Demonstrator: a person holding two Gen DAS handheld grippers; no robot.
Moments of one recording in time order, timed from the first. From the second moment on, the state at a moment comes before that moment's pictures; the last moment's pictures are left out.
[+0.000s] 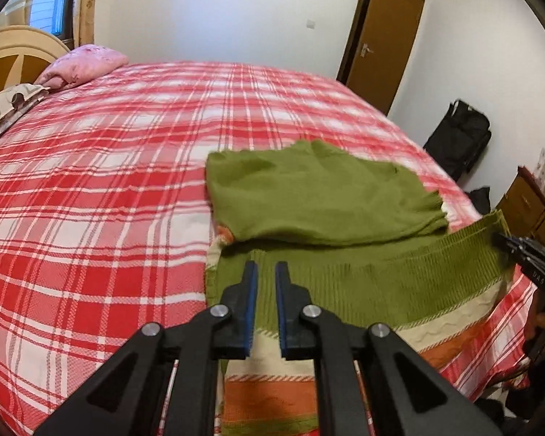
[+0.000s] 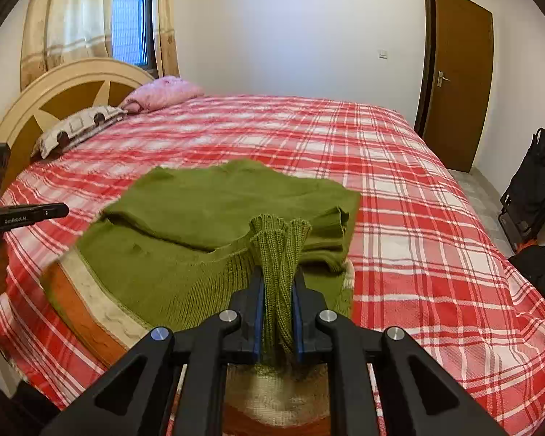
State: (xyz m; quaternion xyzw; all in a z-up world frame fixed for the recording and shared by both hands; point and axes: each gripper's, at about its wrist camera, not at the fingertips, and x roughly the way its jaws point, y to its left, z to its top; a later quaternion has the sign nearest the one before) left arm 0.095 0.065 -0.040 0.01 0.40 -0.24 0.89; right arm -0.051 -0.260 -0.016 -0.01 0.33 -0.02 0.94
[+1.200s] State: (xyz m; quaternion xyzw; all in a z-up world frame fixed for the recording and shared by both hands) left arm 0.122 0.035 -0.096 0.04 0.48 -0.24 0.84; right arm -0.057 -0.271 -0.061 0.05 0.38 -0.02 0.92
